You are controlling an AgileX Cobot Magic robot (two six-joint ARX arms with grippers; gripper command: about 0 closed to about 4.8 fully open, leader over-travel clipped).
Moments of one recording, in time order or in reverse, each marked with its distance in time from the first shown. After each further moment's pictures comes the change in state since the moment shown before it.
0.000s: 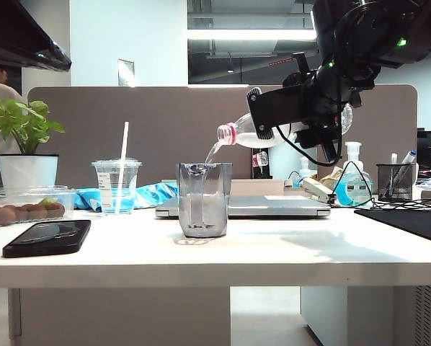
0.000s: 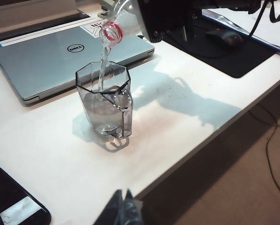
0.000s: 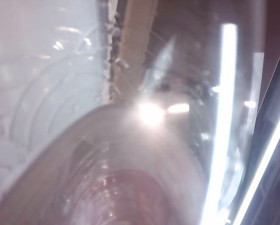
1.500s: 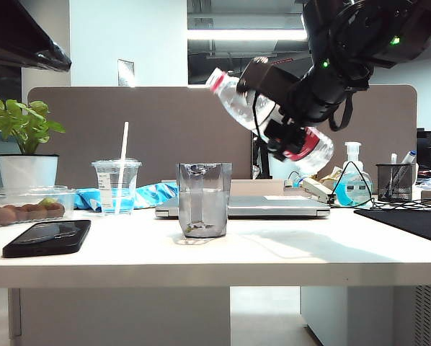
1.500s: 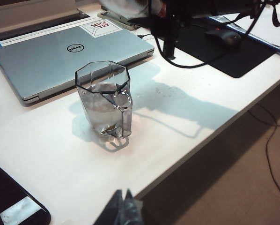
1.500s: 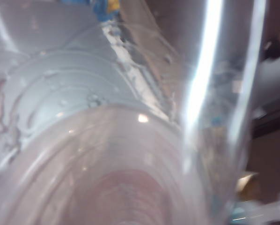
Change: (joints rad) left arm 0.000 0.000 0.000 0.000 0.000 0.000; right arm 0.026 0.000 0.000 -0.054 -0.114 0.852
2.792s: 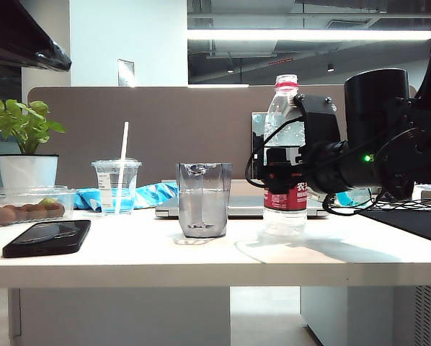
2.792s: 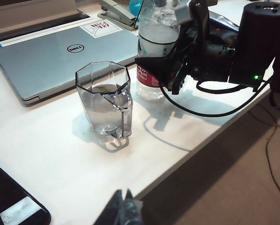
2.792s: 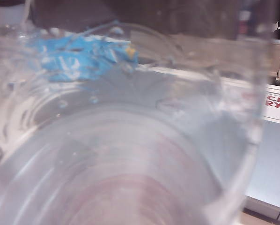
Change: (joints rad) left arm 0.000 0.000 0.000 0.000 0.000 0.000; right arm -0.020 0.208 -0.357 0.792 -0.179 0.835
